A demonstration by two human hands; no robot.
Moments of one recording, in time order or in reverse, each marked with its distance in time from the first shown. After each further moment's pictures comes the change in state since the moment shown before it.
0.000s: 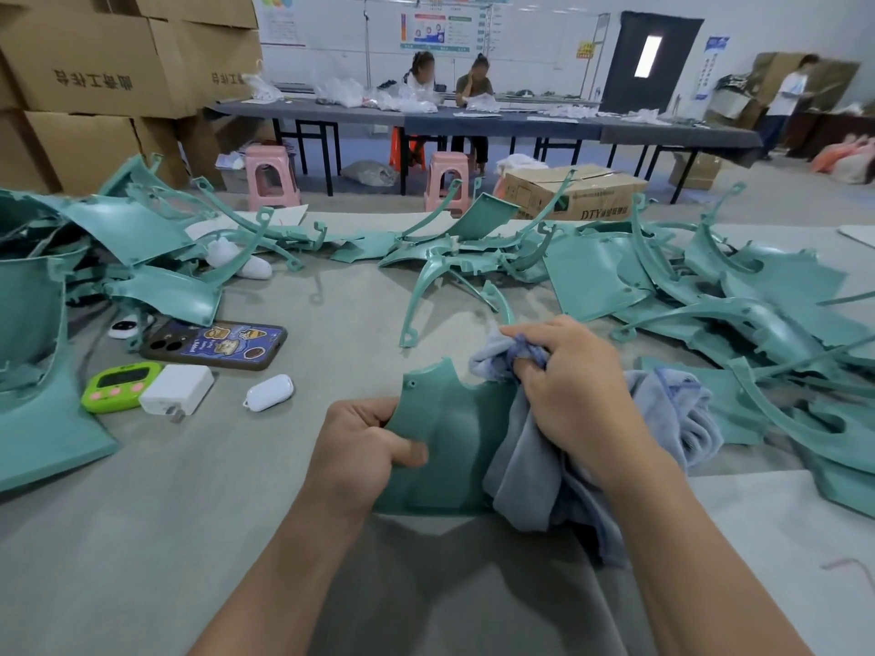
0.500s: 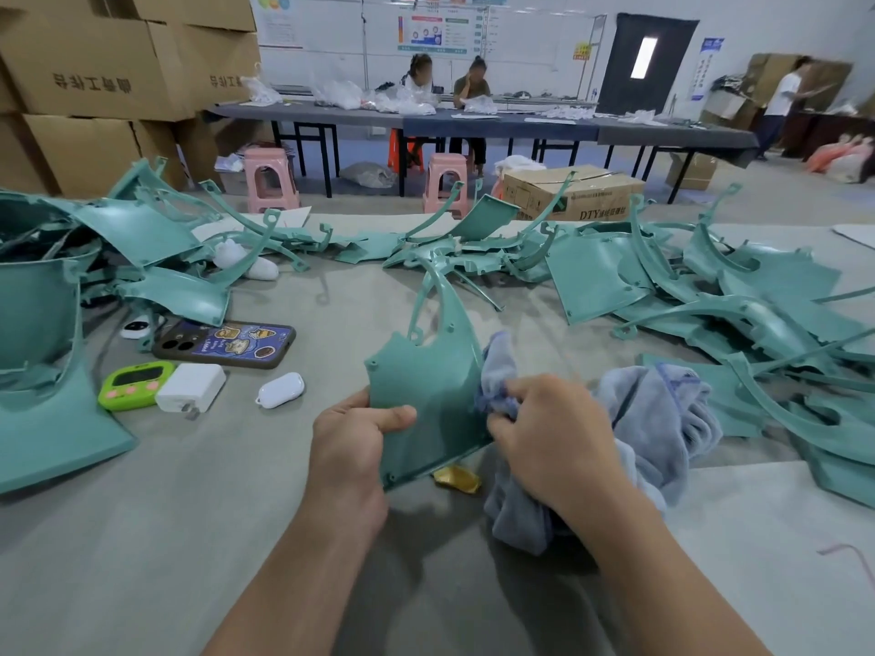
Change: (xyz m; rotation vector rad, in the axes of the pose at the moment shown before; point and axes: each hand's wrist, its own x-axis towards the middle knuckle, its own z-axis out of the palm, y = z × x) left_hand 0.003 -0.004 0.002 -0.386 0.261 -0.119; right_hand -0.042 -0.021 0.014 -0.263 -0.108 0.045
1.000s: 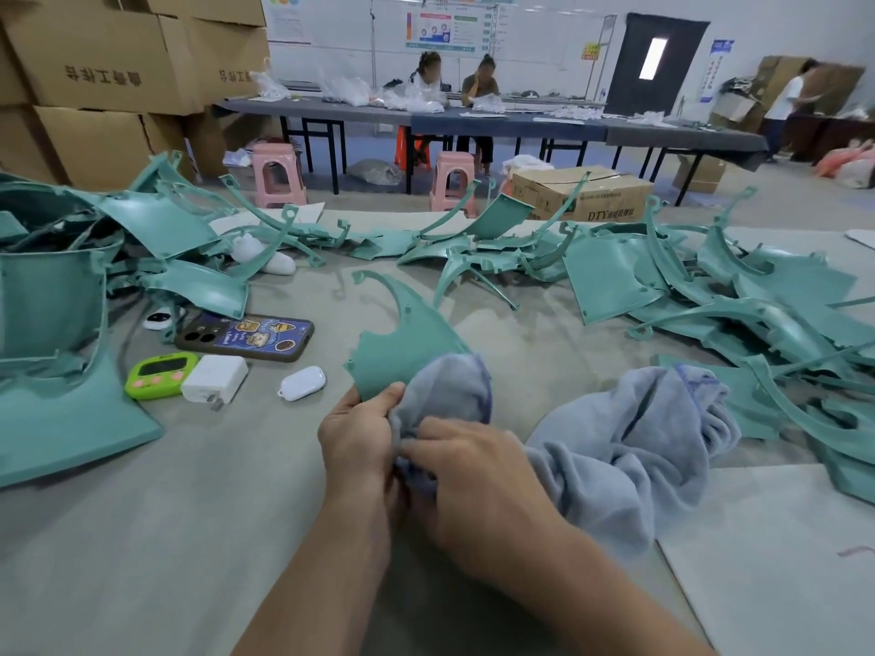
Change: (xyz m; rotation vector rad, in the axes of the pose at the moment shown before) left_hand 0.009 0.000 -0.004 -0.196 0.224 0.047; right_hand -0.032 -0.059 0.034 0.111 -0.184 -0.509
